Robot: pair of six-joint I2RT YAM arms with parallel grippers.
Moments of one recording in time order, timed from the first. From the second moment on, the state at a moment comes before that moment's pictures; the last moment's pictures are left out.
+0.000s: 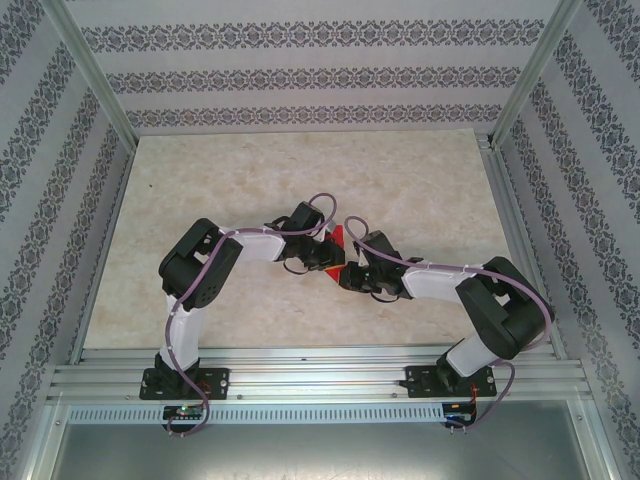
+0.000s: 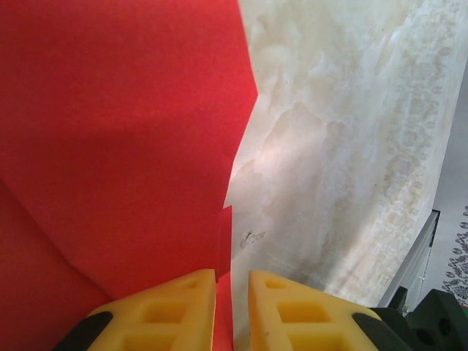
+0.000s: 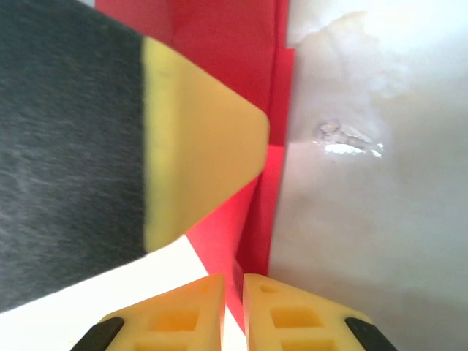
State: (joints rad) left arm -0.66 2.05 1.18 -0.07 0.60 -0.81; right arm 0.61 1.55 0.60 -0.01 -0.28 0.69
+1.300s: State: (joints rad) left arm -0.66 2.05 1.20 -0.08 0.59 -0.81; right arm 0.60 1.56 0.60 0.07 -0.32 0.72
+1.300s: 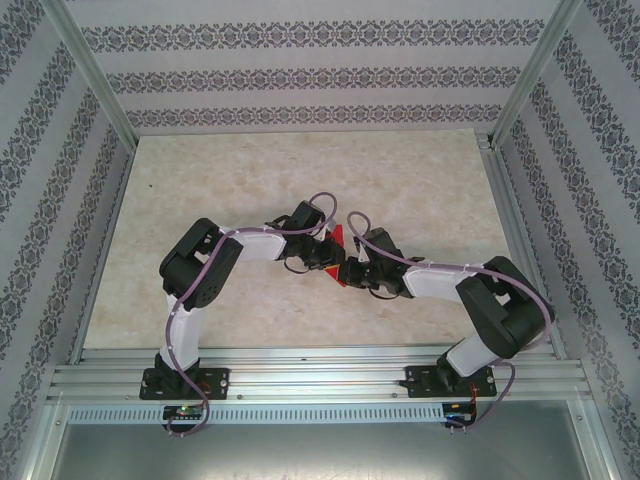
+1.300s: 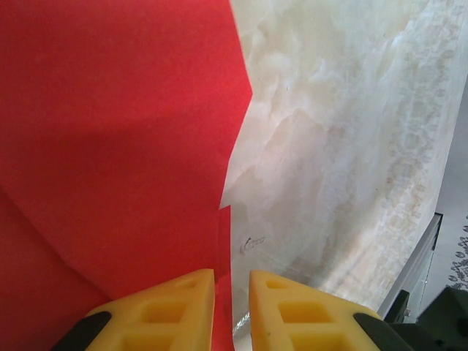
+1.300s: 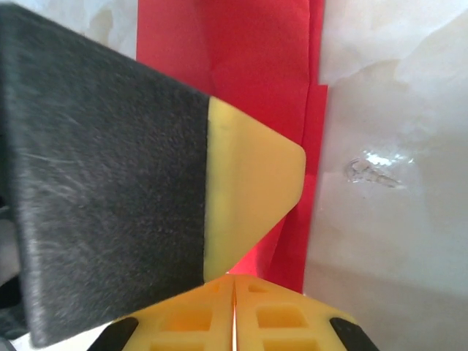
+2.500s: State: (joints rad) left arm -0.65 2.05 1.21 -0.10 0.59 -0.80; right arm 0.56 1.59 0.59 0.04 -0.32 0.74
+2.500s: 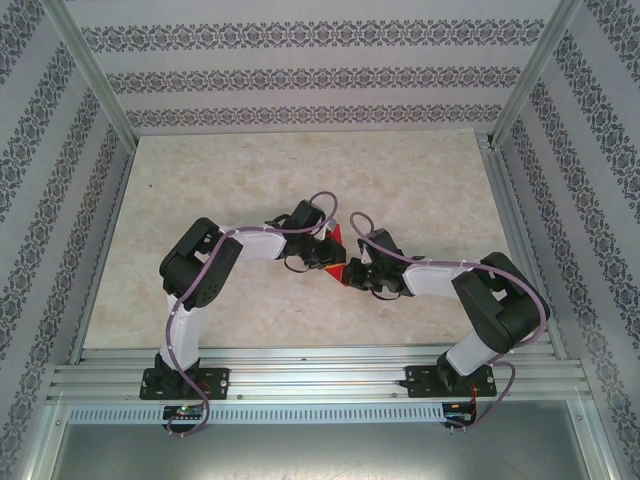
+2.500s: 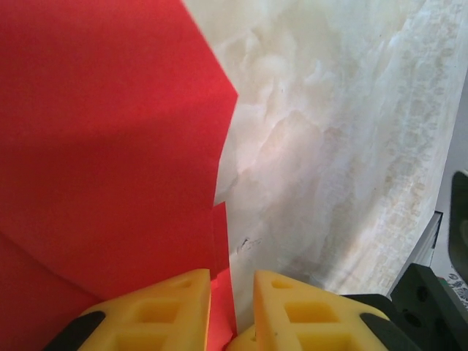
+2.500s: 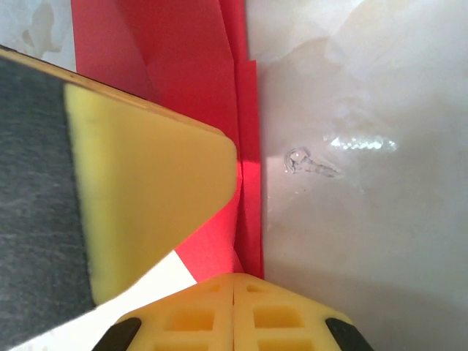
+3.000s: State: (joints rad) left arm -0.57 1.87 1.20 -0.15 0.56 -0.72; right arm 0.53 1.66 0.62 0.08 -0.42 0.76
